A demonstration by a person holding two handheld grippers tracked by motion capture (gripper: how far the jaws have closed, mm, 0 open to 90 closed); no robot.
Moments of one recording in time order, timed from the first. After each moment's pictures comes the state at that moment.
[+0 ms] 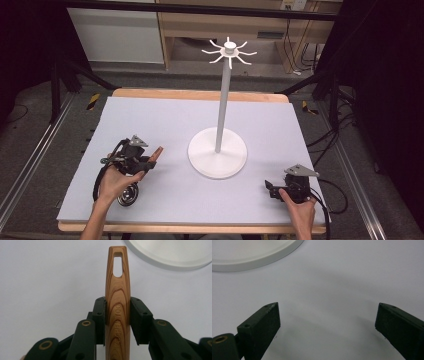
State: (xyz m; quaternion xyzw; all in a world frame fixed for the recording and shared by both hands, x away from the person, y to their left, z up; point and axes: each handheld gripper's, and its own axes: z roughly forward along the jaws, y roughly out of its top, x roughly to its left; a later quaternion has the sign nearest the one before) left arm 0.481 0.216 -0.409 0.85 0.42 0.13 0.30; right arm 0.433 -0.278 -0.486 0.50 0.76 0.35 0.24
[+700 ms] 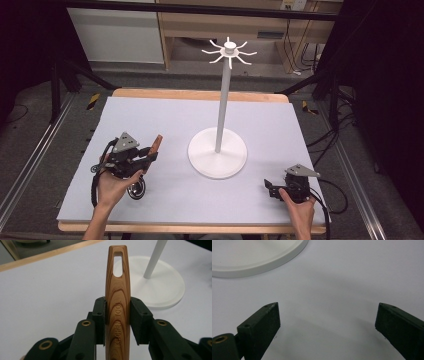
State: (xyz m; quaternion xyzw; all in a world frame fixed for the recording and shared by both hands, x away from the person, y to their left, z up) left arm 0.449 0.214 -0.375 0.79 0.40 0.20 0.42; right arm 0.433 -0.278 -0.486 0.50 0.75 0.37 0.24
